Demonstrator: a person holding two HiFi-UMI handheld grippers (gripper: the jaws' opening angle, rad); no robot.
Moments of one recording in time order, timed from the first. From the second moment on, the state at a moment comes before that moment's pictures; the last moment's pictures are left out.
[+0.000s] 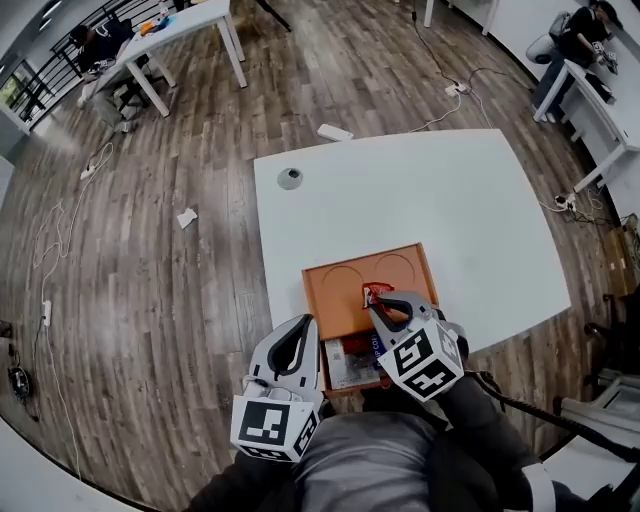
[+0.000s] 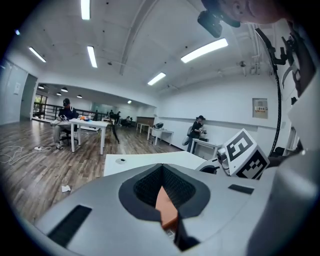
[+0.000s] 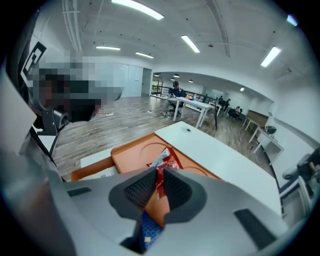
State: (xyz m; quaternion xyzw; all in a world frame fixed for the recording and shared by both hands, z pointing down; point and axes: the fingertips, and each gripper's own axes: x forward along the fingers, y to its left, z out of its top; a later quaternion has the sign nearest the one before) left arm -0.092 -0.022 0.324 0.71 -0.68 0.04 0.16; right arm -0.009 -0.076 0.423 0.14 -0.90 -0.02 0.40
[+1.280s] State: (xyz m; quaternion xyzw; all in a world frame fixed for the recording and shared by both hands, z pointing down) left arm -0.086 0.004 0.338 0.74 -0.65 0.04 0.19; right arm 0.016 -0.040 0.427 0.19 -0.90 0.02 0.38
